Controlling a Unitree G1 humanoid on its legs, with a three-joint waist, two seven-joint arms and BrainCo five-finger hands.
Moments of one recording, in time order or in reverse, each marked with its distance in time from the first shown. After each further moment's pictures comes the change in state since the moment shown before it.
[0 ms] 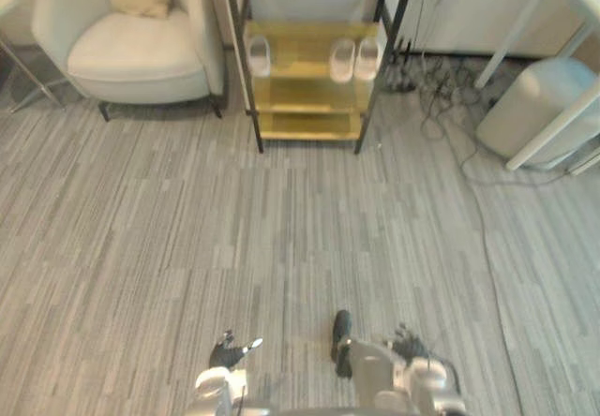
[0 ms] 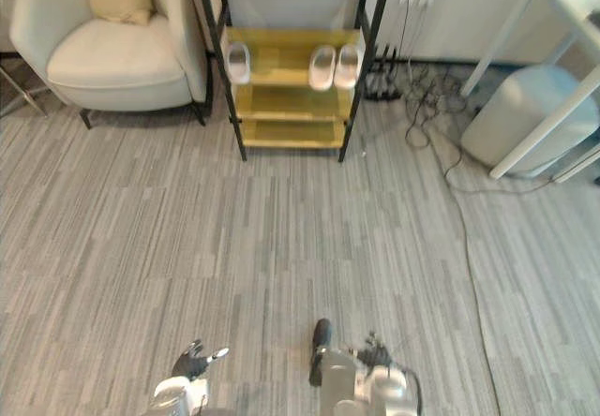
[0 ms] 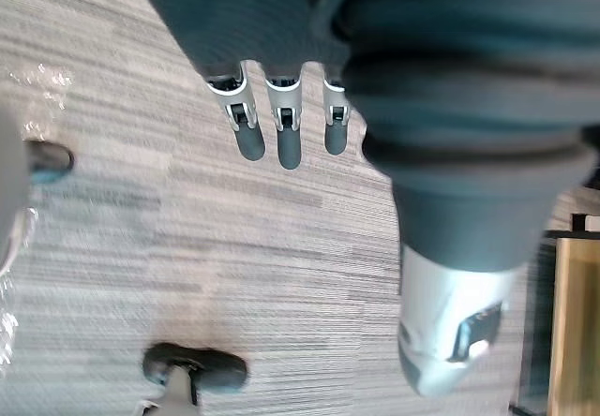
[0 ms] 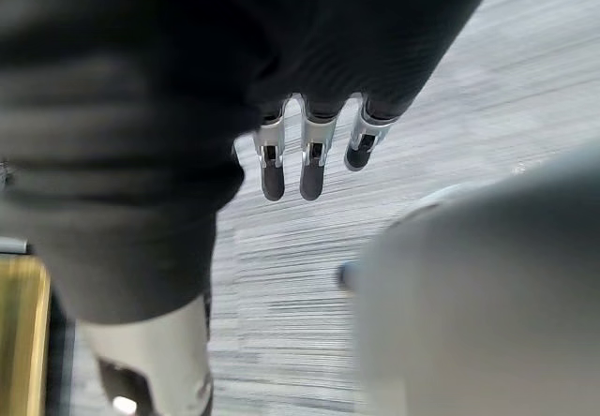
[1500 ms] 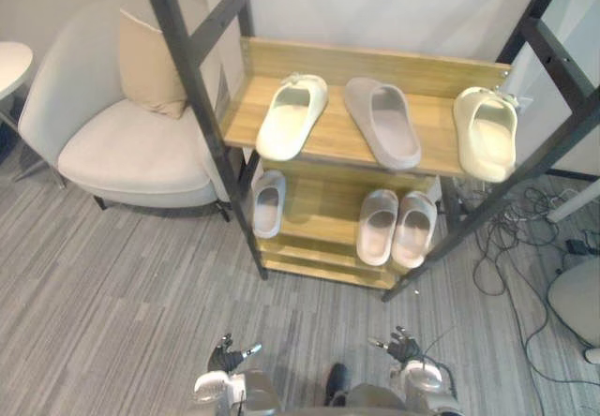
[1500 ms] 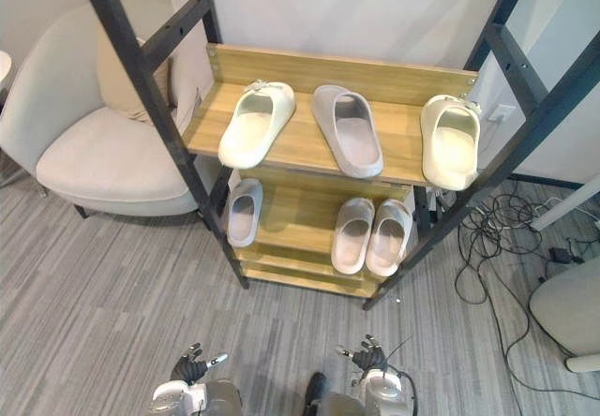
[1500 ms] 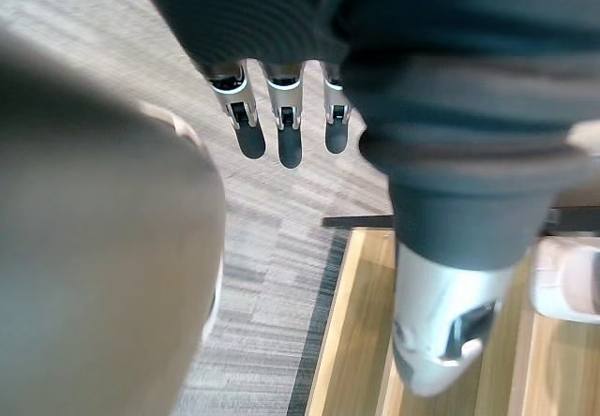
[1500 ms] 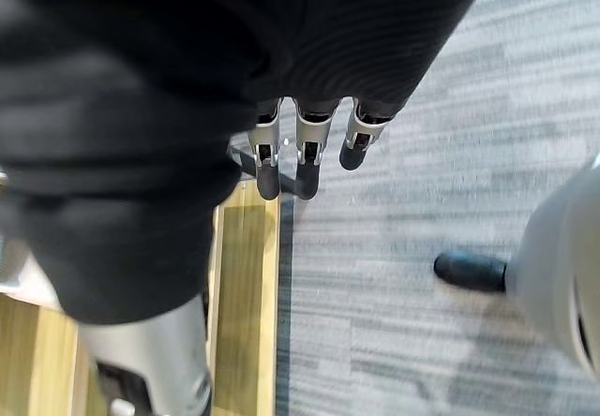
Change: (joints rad) left arm 0.016 0.018 0.029 -0.006 0.049 0.002 0.000; right arm 0.011 0.032 -0.004 0.038 0.001 -0.002 -0.021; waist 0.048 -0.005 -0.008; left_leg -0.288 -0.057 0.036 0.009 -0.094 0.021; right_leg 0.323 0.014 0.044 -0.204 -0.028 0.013
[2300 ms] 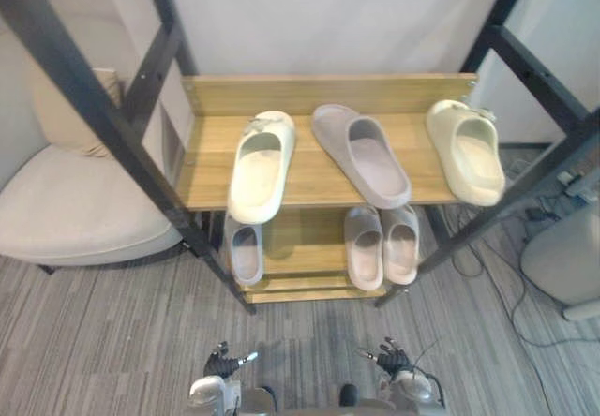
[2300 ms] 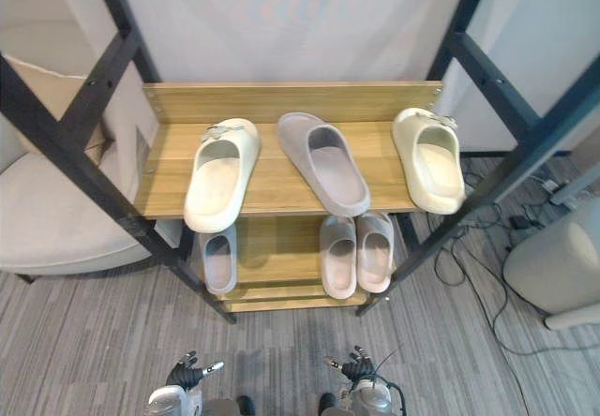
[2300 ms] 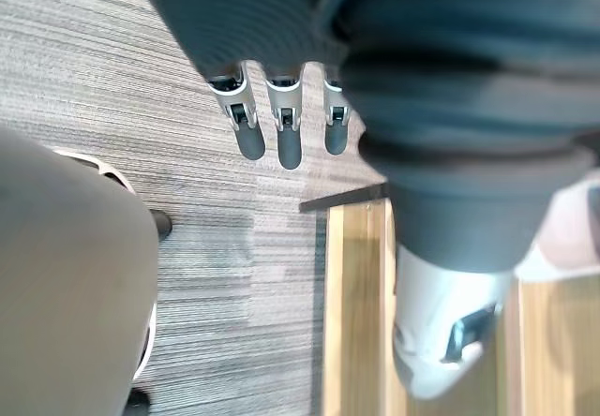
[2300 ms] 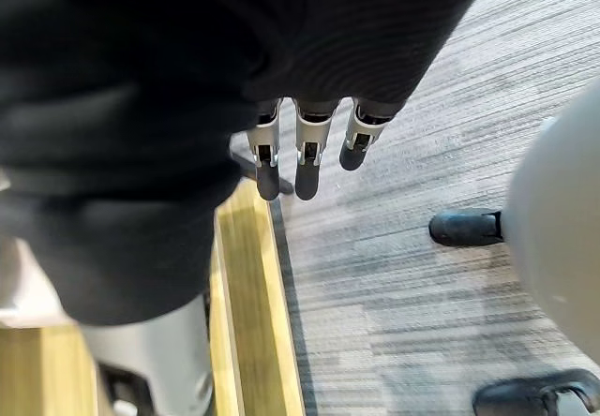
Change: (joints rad) left arm -0.014 0.034 -0.028 0.091 0.008 0.000 0.000; right arm 0.065 0.009 0.057 -0.083 -0.003 0.006 -0.003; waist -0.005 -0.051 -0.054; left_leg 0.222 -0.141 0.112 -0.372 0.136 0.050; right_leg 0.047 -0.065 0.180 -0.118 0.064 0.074
